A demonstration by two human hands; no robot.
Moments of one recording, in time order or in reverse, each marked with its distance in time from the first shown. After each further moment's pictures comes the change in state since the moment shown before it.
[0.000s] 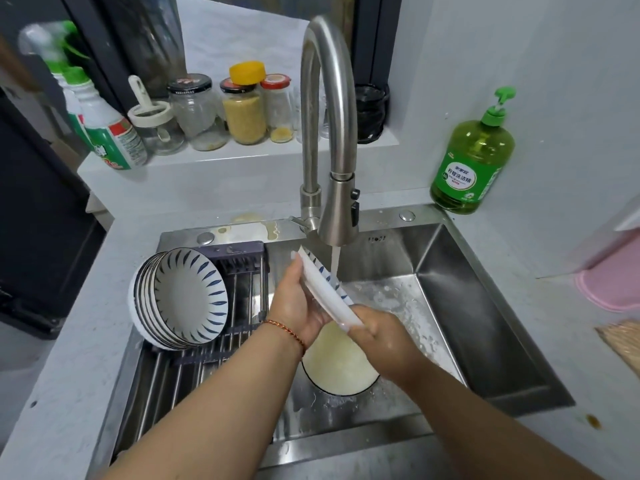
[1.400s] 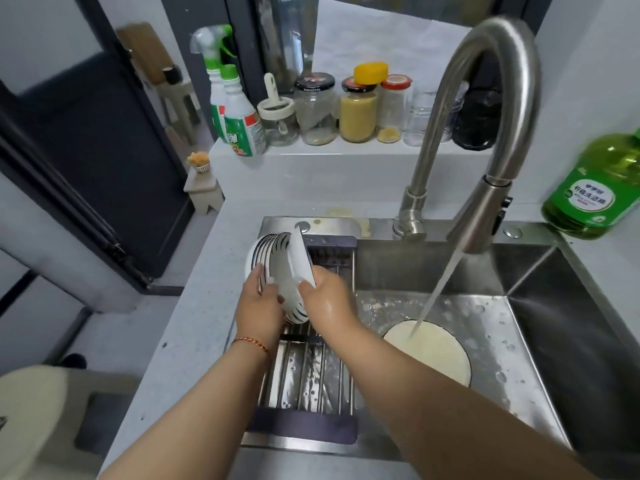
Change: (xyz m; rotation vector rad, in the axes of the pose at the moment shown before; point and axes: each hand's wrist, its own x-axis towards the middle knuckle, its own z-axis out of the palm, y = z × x) left_hand -0.065 0.084 -0.155 0.534 0.617 0.515; right_hand 0.082 -0.118 0.178 -0.029 -0.038 0.129
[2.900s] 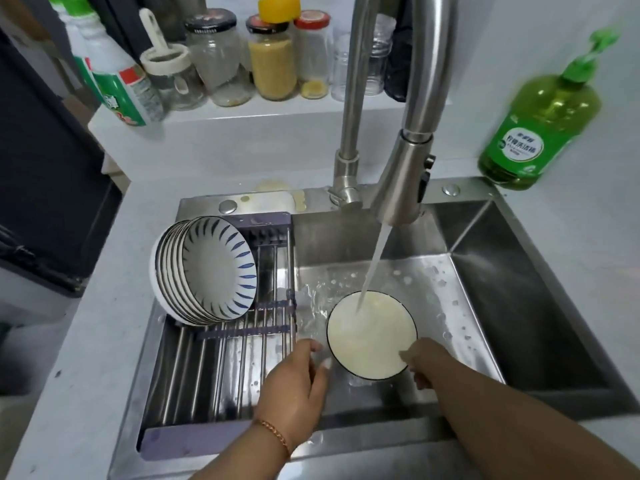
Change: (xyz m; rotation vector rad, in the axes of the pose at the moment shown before) left_hand -0.086 -0.102 0.066 0.717 -0.593 0.399; right_hand -0.023 0.283 -0.127 -0.426 -0.207 0.898
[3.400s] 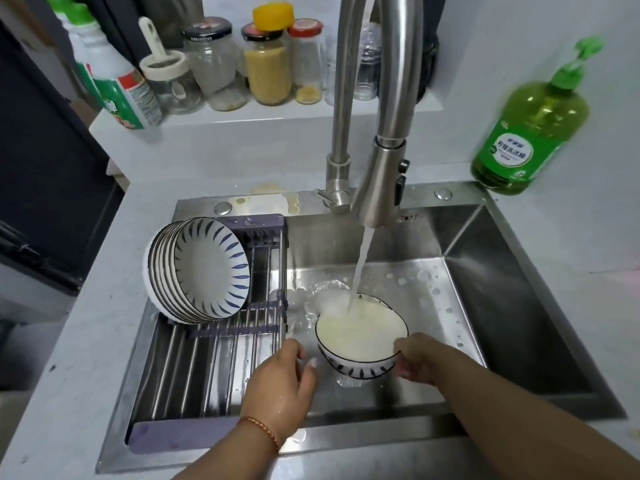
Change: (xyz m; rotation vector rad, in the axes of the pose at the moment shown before) left_hand -0.001 0.005 0.004 0.126 0.097 0.007; right_hand -0.033 -0.007 -0.029 0.696 -0.191 0.077
